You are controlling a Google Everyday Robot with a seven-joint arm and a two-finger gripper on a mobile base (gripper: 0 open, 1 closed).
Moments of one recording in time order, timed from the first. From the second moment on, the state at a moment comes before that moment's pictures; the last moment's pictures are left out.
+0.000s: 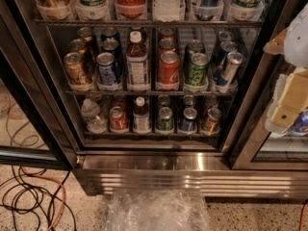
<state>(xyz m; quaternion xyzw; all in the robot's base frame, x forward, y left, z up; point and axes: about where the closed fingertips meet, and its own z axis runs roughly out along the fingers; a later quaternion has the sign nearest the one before) 0.438 -0.217 0.976 -0.60 0.78 -0.03 0.16</state>
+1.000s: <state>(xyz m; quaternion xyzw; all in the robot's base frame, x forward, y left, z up) 0.455 -0.217 0.981 -0.57 0.79 0.01 0.23</state>
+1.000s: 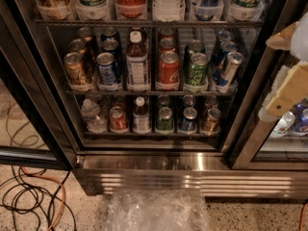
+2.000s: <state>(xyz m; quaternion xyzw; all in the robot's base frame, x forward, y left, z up) 0.496 -0.169 1.038 -0.54 0.75 0.08 0.38</state>
